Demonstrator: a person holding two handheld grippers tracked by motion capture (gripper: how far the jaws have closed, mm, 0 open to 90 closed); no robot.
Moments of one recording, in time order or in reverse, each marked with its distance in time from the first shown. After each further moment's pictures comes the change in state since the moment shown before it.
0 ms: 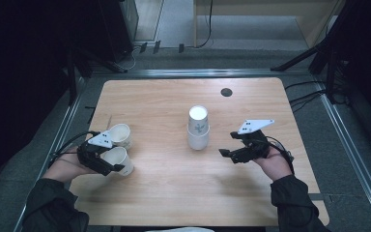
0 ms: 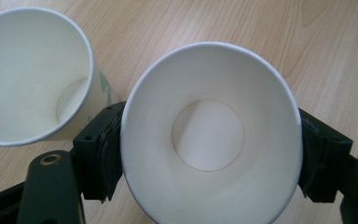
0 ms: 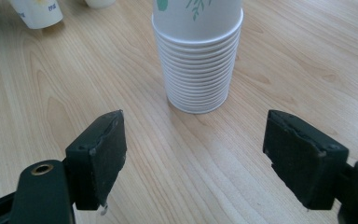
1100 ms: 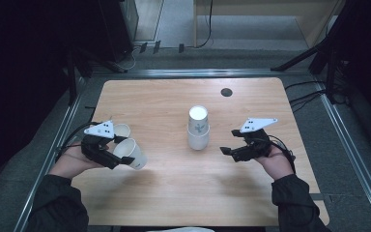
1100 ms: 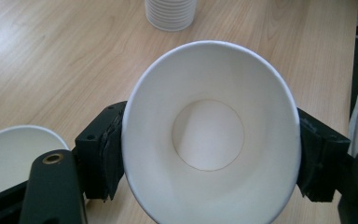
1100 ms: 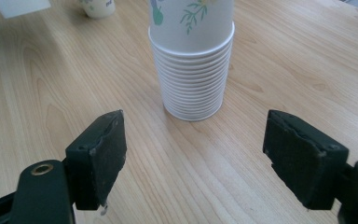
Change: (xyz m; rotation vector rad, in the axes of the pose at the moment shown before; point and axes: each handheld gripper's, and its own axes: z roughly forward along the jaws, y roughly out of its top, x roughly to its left) left arm -0.011 0.036 -0.023 -0.188 -0.101 0.001; right arm -0.002 0.002 -0.006 -0.030 -0.008 -0.002
